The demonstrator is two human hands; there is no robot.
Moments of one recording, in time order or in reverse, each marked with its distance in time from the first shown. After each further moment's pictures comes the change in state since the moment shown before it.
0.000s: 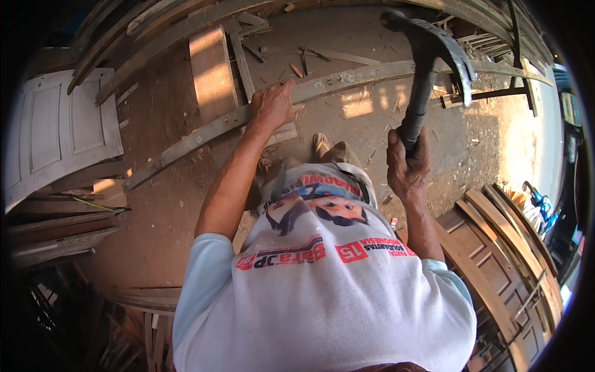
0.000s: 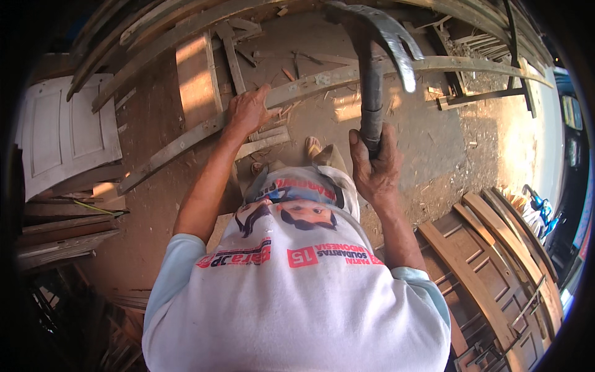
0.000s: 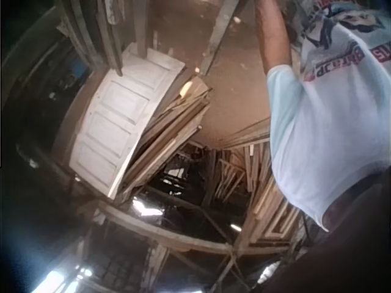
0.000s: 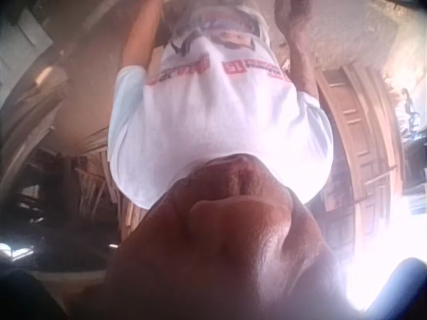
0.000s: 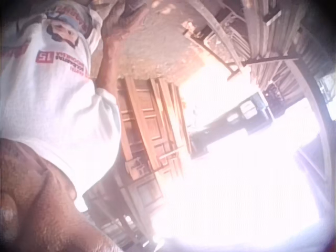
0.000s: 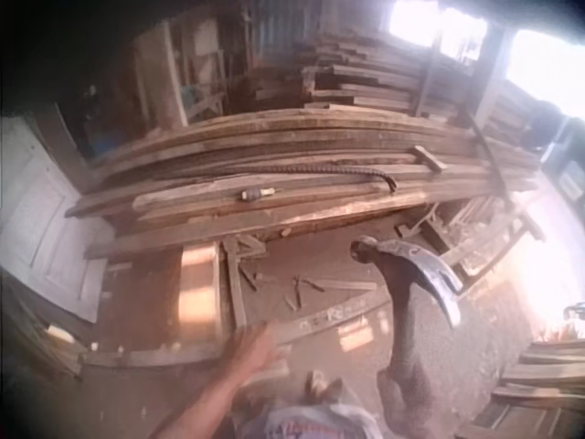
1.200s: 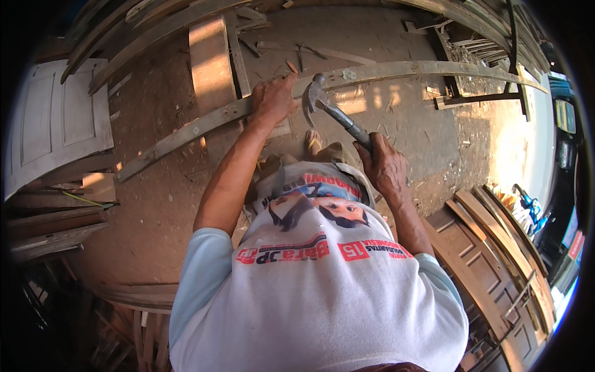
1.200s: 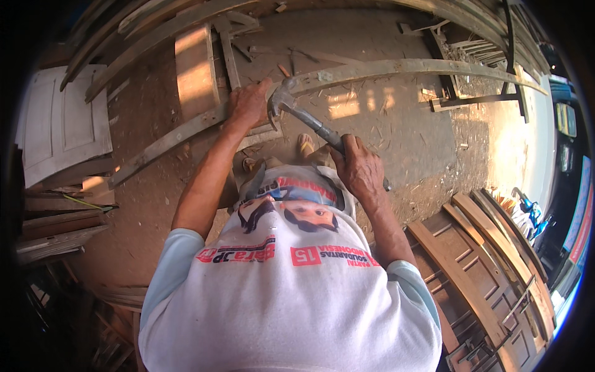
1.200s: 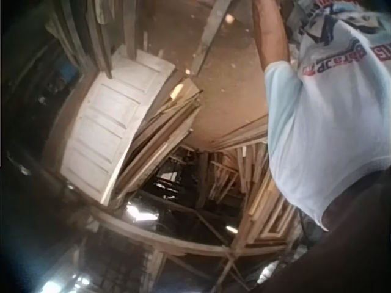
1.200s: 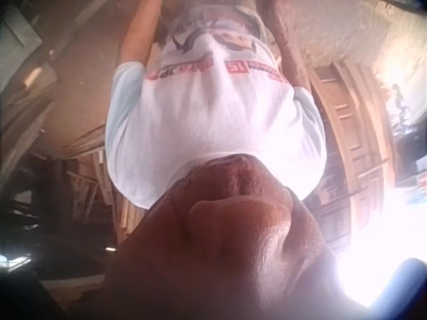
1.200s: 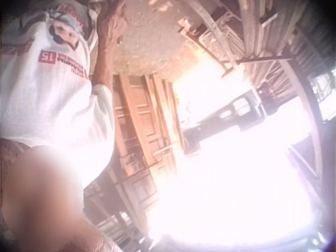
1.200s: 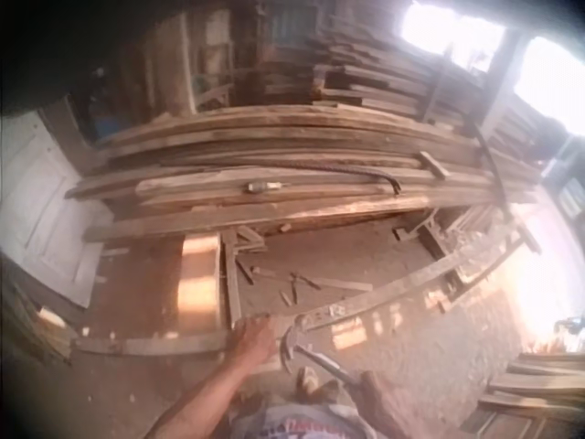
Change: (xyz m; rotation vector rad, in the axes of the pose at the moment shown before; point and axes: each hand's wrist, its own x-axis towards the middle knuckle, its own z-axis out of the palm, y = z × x) left_hand 0.001 -0.005 0.009 0.006 0.082 0.023; right_hand -0.012 0.032 0.019 -0.677 -0.391 -0.162
